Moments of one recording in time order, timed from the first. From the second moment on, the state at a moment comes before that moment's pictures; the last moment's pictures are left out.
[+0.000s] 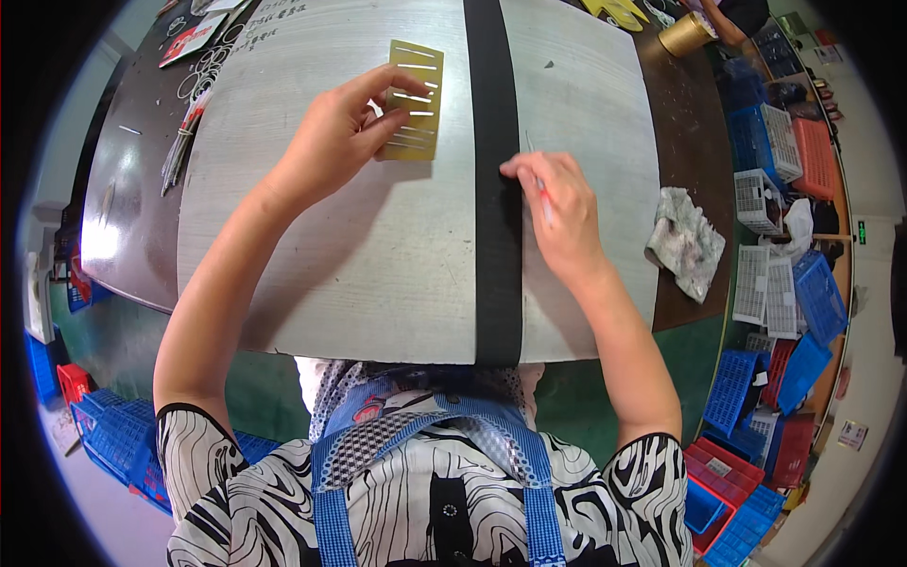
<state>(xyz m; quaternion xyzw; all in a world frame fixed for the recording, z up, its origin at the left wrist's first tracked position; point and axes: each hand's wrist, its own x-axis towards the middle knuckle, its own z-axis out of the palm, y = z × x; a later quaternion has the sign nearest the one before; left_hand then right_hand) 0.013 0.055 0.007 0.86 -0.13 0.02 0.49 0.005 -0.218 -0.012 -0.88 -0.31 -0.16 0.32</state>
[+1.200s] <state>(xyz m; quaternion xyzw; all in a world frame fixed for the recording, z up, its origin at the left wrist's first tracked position) -0.084 -0.039 -0.009 0.90 -0.34 0.12 0.23 -0.146 -0.244 -0.001 -0.88 -0.17 -0.09 0.43</state>
